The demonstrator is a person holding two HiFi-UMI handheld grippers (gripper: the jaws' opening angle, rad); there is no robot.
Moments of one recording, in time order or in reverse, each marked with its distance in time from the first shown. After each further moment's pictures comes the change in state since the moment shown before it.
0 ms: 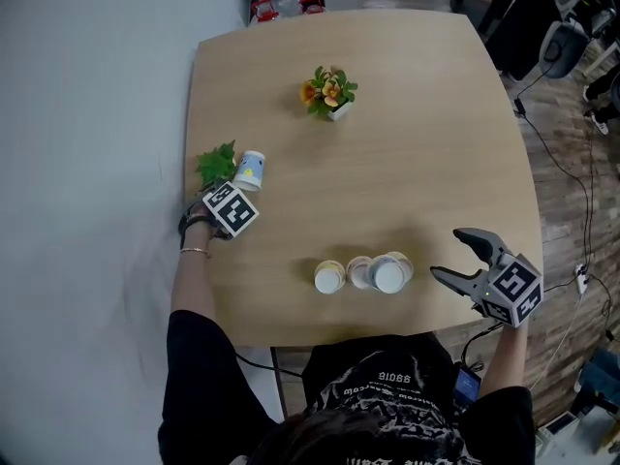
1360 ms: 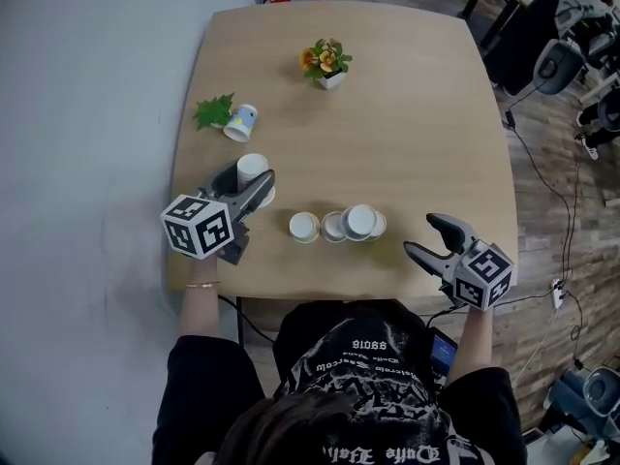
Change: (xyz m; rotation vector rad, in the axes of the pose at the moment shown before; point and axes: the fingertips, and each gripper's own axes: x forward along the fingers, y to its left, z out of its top) left arm -0.209 -0.107 0.061 -0.791 -1.146 -0.194; right arm -0.023 0.044 -0.036 0.059 -0.185 0.033
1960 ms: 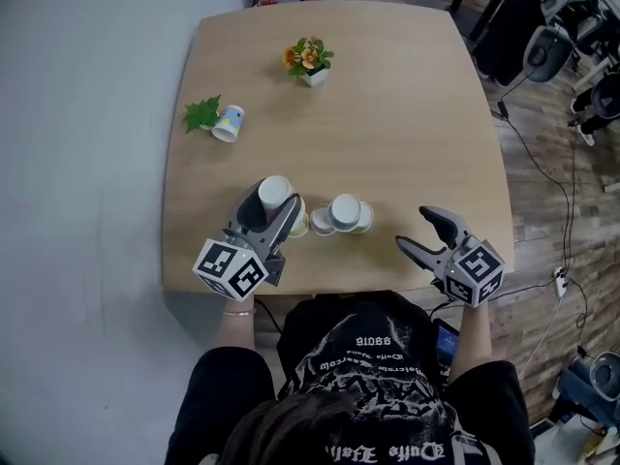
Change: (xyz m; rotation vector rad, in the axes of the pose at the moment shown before) left arm -0.005 -0.096 -0.018 0.000 -0.296 -0.071; right arm -0.013 0.001 -0.008 -0.075 -0.062 -0.047
